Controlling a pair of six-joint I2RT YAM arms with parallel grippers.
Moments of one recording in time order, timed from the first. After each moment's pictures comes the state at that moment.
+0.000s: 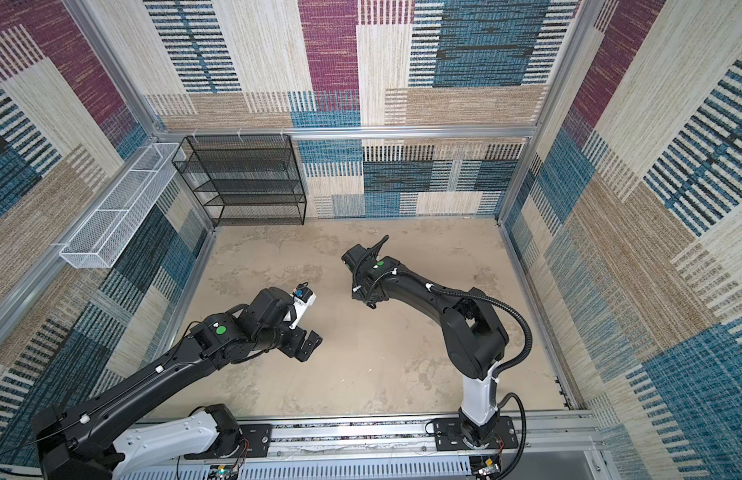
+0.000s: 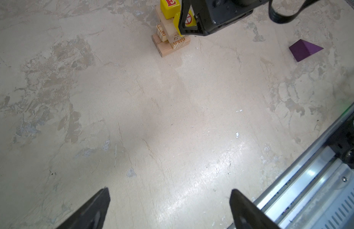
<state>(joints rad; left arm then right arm) -0.78 1.07 0.96 -0.84 -0.05 -0.17 0.70 1.87 1.47 -0.75 0.19 0.70</state>
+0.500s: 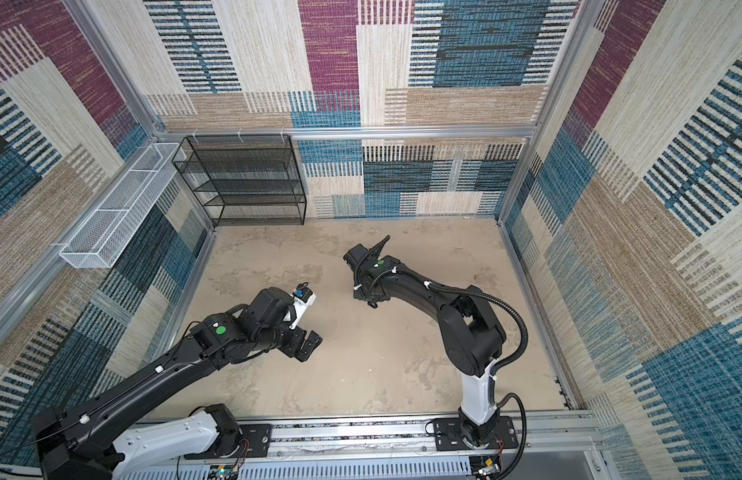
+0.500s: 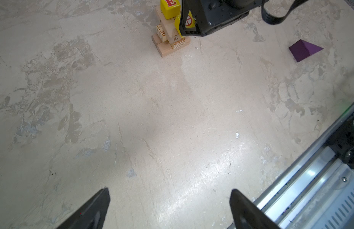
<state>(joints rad) -0.78 1.07 0.96 -0.84 -0.05 -0.17 0.68 1.89 1.48 -0.76 0.19 0.70</state>
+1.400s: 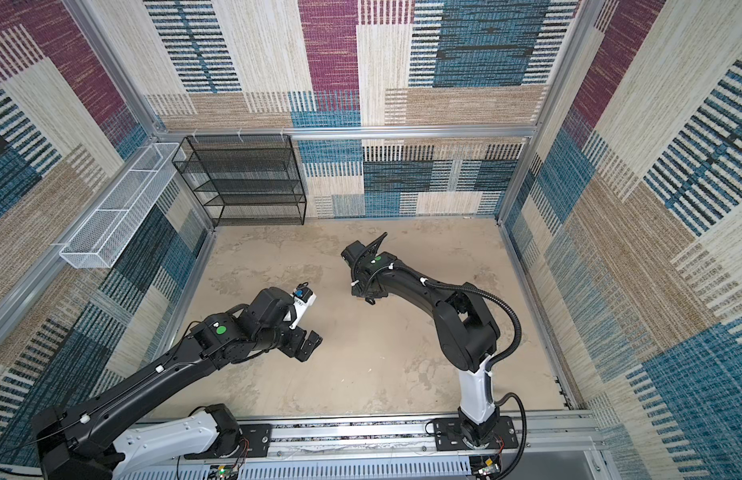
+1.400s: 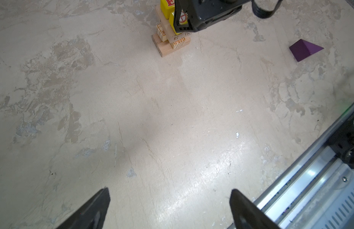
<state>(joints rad) -0.78 1.07 0.96 -0.84 -0.05 -0.17 0.68 1.93 1.54 -0.78 0.19 0.69</state>
